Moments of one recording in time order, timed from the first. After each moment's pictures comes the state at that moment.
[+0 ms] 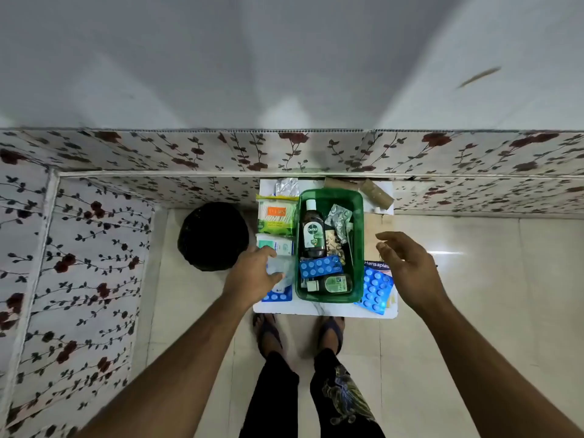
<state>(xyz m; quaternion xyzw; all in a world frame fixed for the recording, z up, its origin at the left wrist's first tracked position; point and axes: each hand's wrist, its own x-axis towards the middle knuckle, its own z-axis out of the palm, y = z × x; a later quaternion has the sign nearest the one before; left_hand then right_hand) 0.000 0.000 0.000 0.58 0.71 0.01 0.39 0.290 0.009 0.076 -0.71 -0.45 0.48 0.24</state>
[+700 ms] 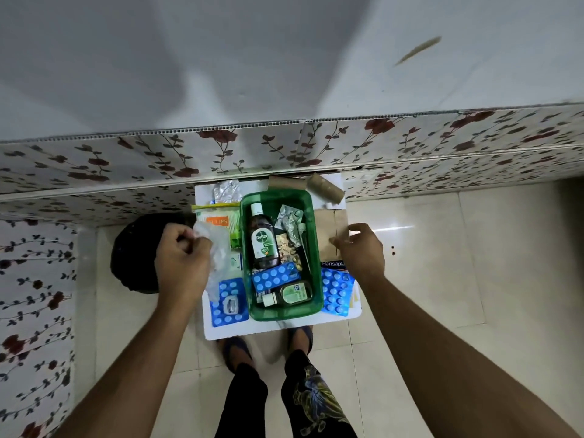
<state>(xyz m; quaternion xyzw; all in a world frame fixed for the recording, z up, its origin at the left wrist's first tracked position) 0.031 0.058 0.036 0.36 0.78 0.33 0.39 0.309 0.047 -0.033 -0.86 -0.31 0.39 0.12</state>
